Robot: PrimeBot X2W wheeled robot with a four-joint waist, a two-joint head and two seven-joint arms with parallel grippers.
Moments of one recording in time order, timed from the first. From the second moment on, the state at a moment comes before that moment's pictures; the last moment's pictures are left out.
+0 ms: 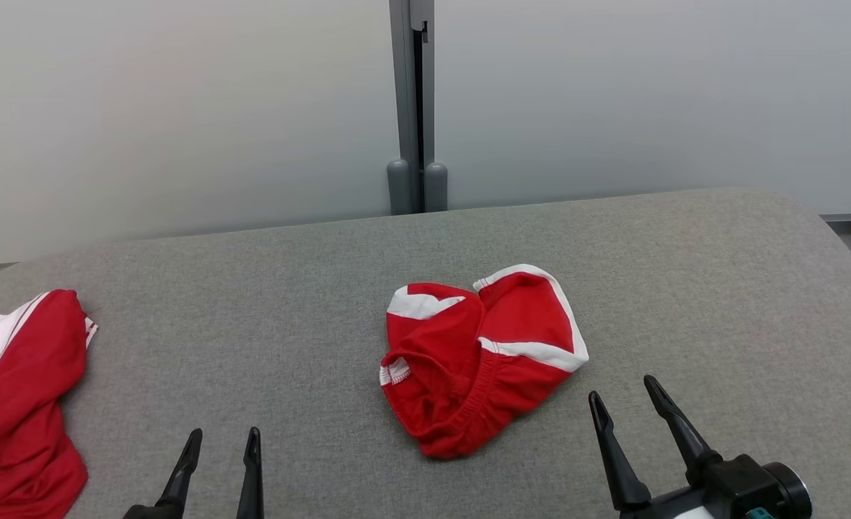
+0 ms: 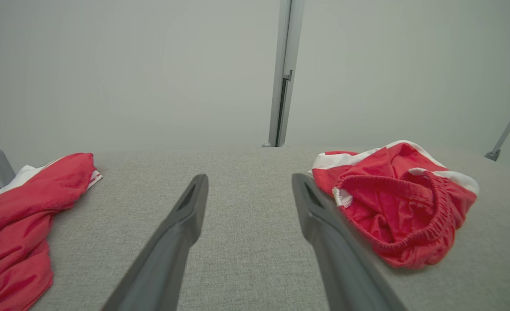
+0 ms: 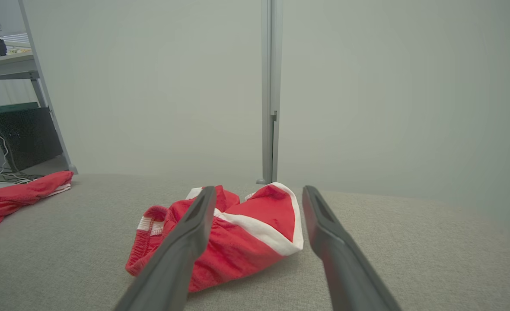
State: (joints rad) left arm 0.18 0.05 -0.07 0.14 -0.17 -0.01 -0.26; right arm 0.06 -0.05 0.23 0.16 0.06 0.13 -0.26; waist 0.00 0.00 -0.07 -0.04
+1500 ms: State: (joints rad) left arm -0.49 0.05 -0.54 0.42 -0.54 -0.11 0.29; right arm -0.08 -0.05 0.27 0.16 -0.05 0.13 -0.26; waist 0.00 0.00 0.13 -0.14
